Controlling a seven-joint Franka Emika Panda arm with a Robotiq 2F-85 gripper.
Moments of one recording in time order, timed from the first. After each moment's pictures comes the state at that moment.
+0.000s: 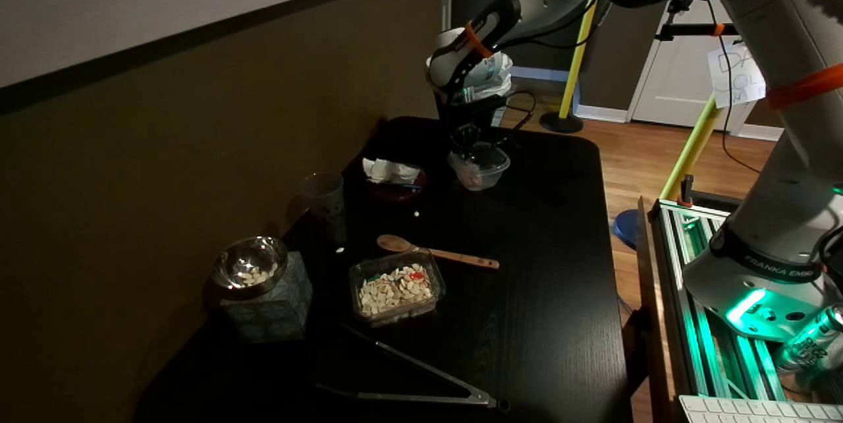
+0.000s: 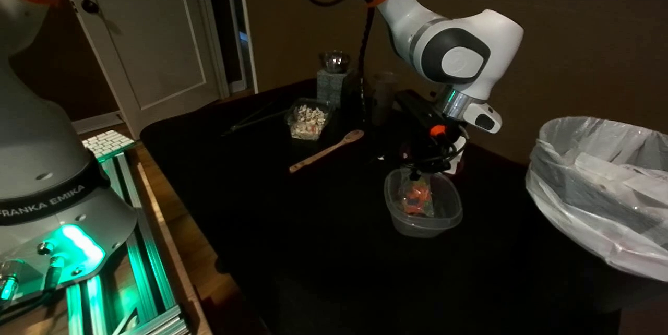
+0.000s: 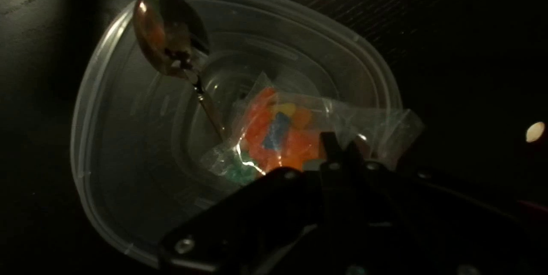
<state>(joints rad) -0.31 0.76 -0.13 -1.61 0.14 2.13 -0.06</state>
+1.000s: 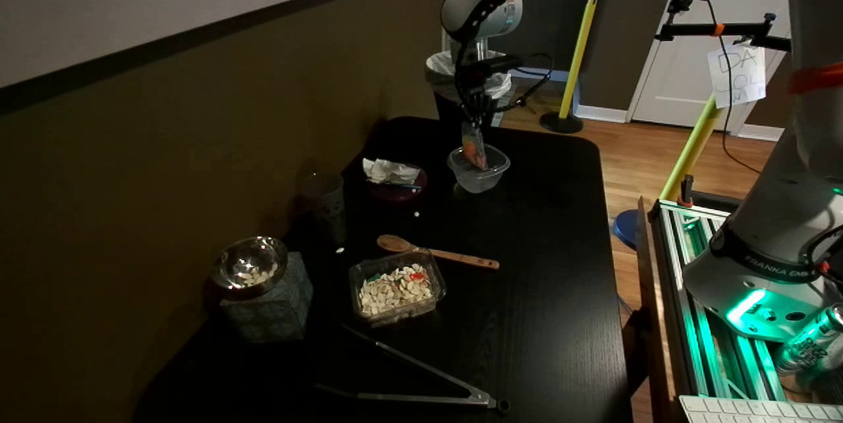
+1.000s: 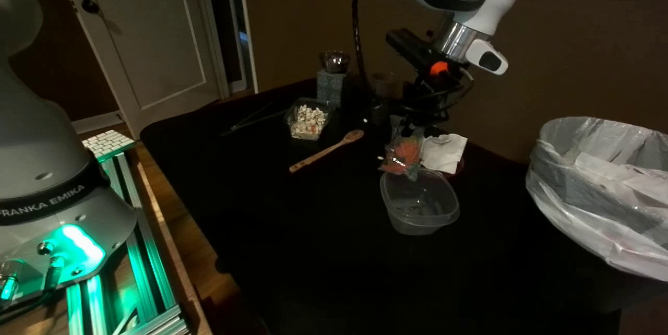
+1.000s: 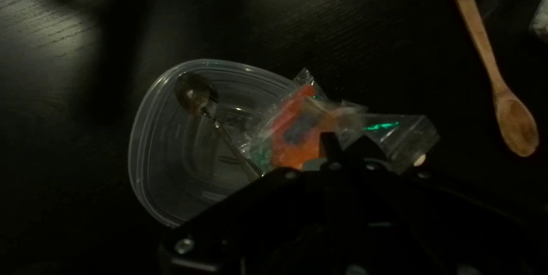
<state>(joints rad) -0.31 0.46 -0.13 -1.78 0.15 1.99 -0.14</state>
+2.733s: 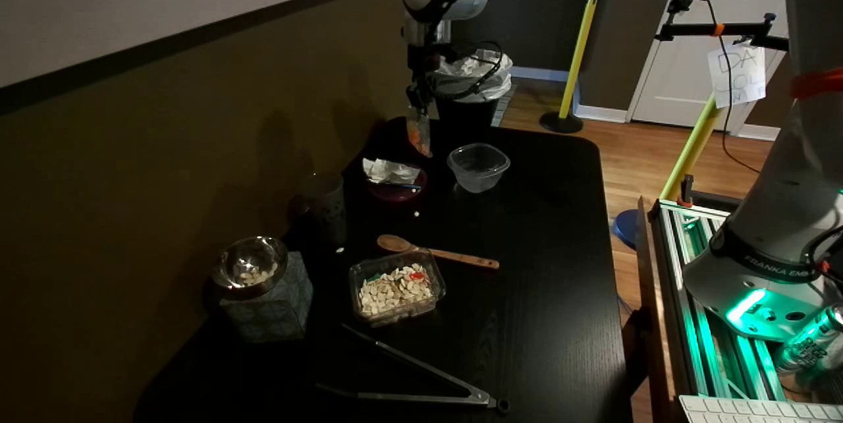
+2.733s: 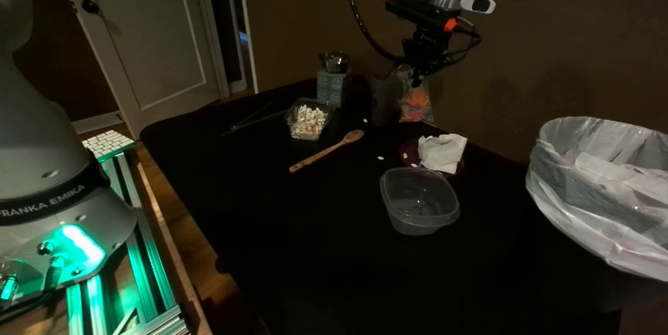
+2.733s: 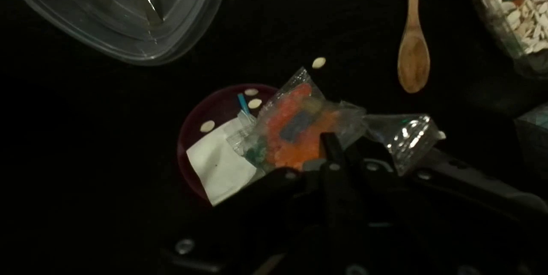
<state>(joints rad) -0.20 0.50 -0.06 -1.61 0.17 2.08 -0.31</state>
